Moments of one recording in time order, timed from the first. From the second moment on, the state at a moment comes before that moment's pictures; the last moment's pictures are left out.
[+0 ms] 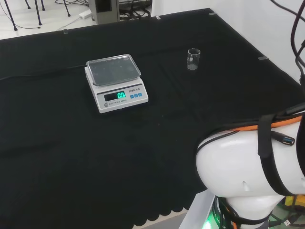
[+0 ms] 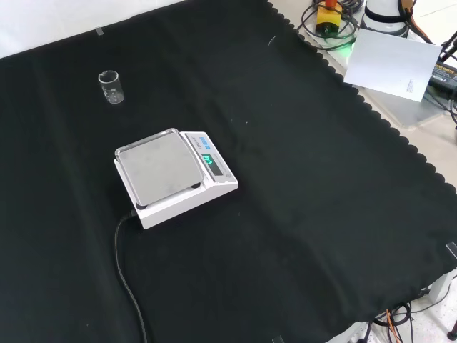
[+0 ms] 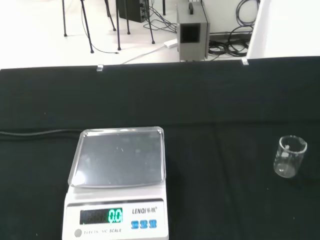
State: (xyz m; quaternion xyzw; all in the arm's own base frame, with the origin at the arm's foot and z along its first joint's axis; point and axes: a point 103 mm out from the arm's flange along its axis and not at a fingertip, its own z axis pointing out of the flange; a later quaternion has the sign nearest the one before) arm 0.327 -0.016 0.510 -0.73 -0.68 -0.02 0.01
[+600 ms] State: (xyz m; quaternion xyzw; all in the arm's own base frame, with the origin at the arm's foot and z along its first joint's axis) arm 0.383 -0.054 0.444 -0.72 -0.69 0.01 0.07
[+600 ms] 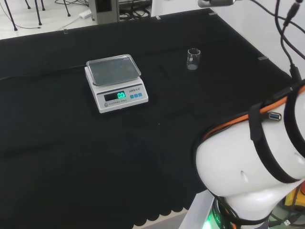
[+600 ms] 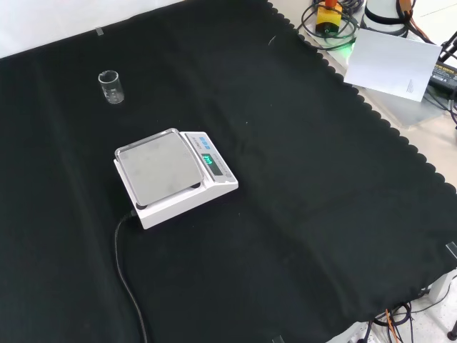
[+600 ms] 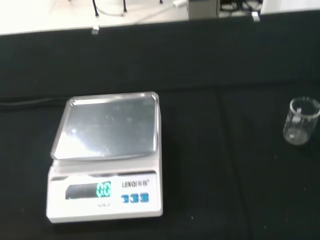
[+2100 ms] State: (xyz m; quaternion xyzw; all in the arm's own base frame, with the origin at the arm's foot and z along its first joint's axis) arm 0.486 -0.128 0.262 -0.76 -0.64 0.01 0.12
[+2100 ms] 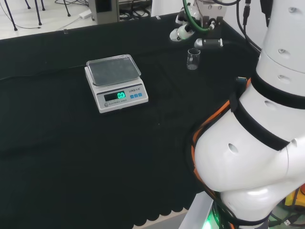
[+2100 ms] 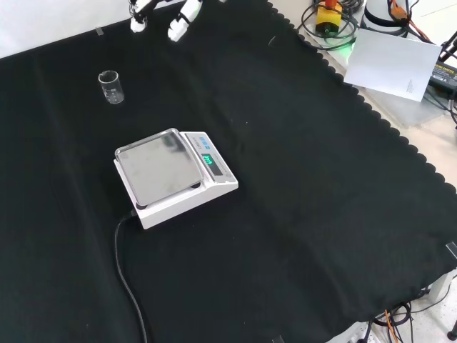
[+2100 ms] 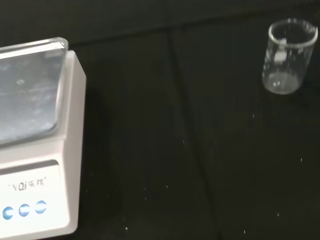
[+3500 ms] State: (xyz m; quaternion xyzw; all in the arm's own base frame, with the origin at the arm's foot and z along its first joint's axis) arm 0.584 -0.176 0.251 -0.75 -0.64 0.04 0.14
